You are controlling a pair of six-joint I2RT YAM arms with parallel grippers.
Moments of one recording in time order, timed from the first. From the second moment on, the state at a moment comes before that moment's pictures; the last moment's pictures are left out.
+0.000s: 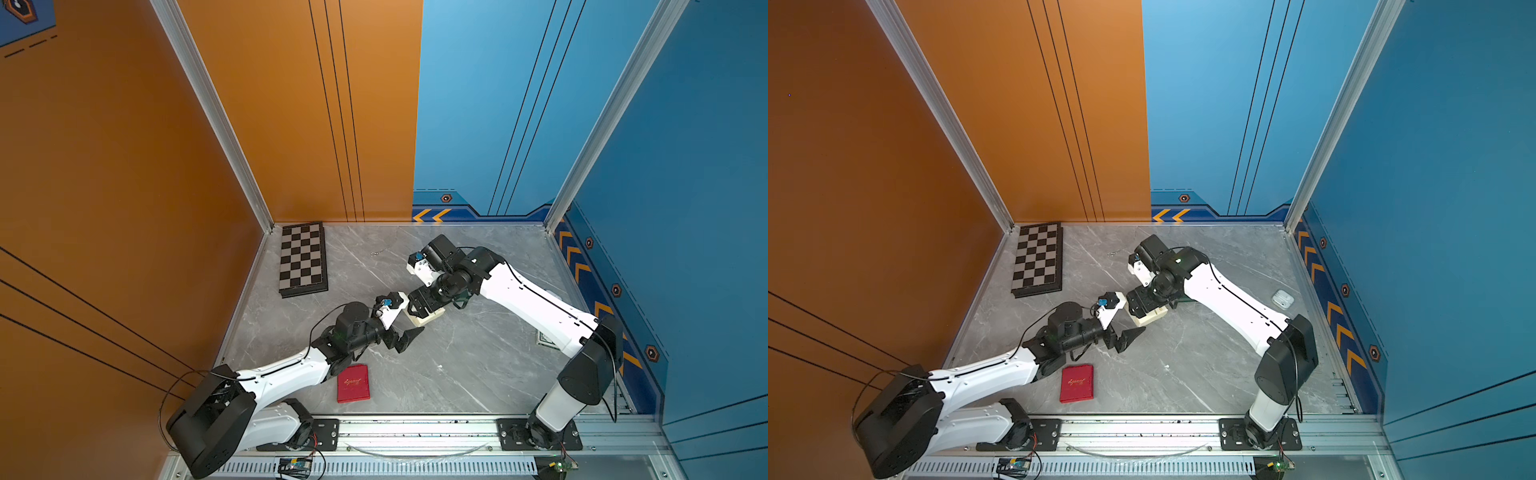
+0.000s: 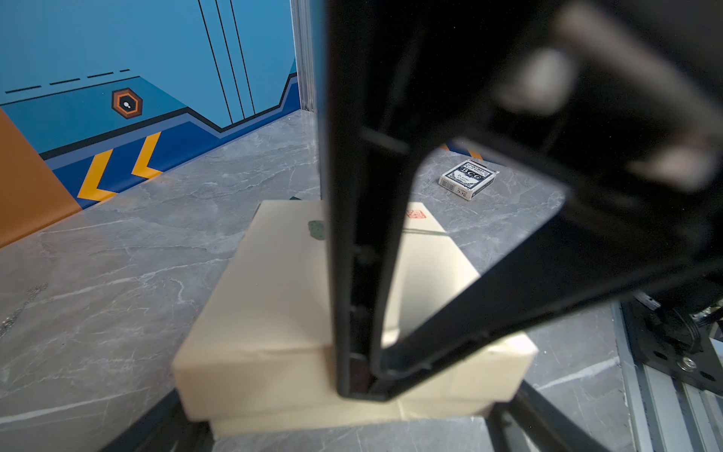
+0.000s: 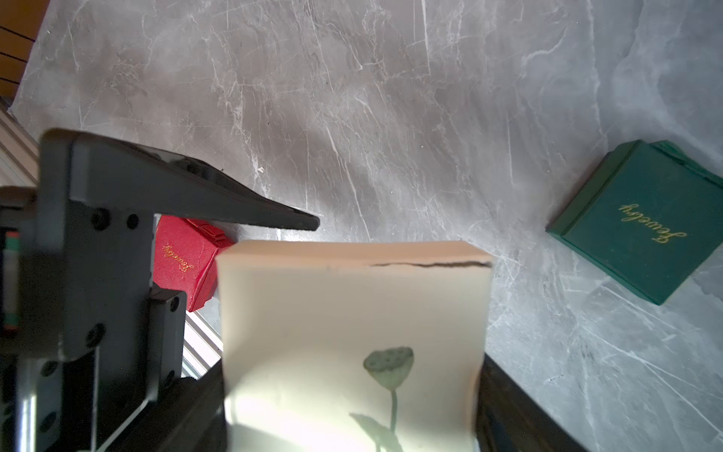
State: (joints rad) left arm -0.71 1.21 0.47 0.50 0.30 0.04; right arm 0.74 1.69 1.63 -1.10 -0.19 0.15
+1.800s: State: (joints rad) left arm -0.70 1.22 0.49 0.51 0.37 0.03; right arm 0.64 1.67 1.65 -1.11 -0.40 0.16
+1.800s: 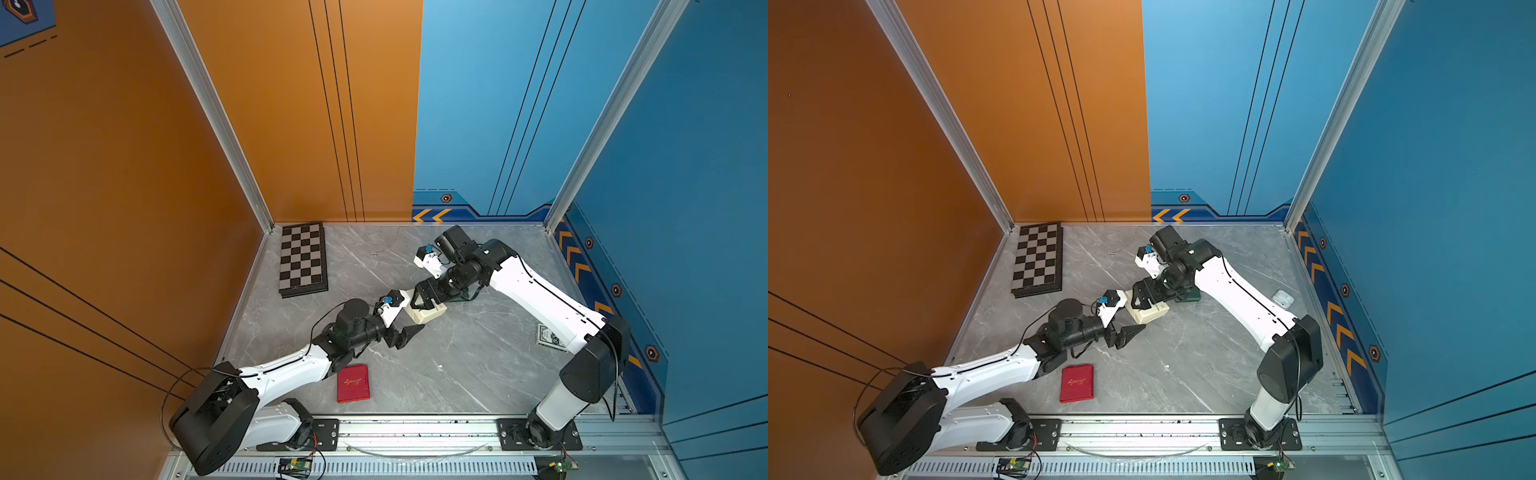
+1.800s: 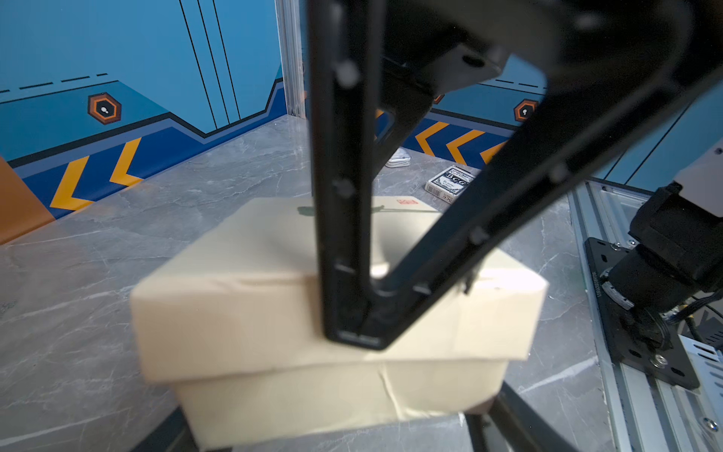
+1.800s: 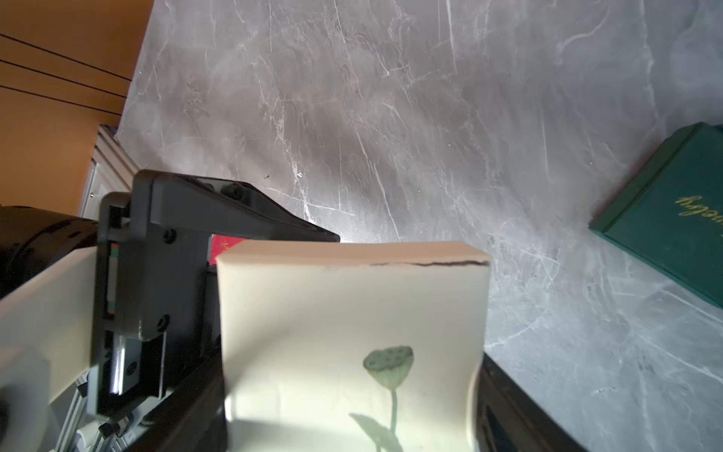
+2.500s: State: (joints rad) left arm -0.69 1.13 0.44 0.49 0.37 0.02; right arm 0.55 1.60 1.64 -1.04 -0.39 0.24
